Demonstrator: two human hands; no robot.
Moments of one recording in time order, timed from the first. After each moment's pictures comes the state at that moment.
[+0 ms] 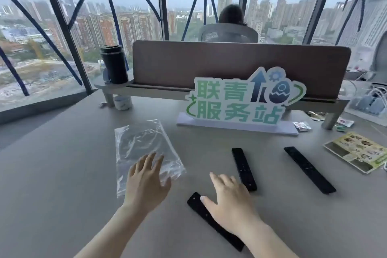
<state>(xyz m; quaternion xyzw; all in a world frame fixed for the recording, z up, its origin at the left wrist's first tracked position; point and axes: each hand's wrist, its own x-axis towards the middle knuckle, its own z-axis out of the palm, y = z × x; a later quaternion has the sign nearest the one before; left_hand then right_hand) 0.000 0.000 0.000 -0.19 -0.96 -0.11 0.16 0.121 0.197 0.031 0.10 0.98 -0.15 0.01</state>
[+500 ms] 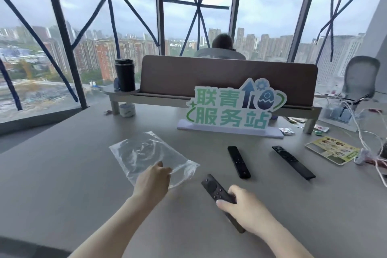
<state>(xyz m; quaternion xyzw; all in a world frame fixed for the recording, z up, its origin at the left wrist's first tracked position) 0.041 -0.024 -0.008 -0.26 -0.94 -0.16 0.12 0.206 0.175 0.026 0.22 0.90 -0.37 0.03</state>
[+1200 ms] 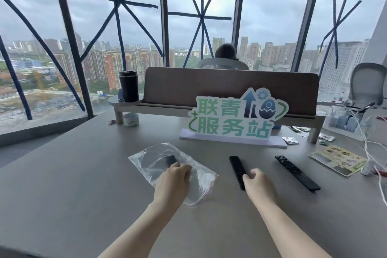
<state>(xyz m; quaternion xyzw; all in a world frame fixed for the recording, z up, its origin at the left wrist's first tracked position) 0.067 0.022 0.028 -0.23 -0.91 -0.30 0.14 0.138 0.242 0.015 0.39 0.84 -0.35 -0.16</state>
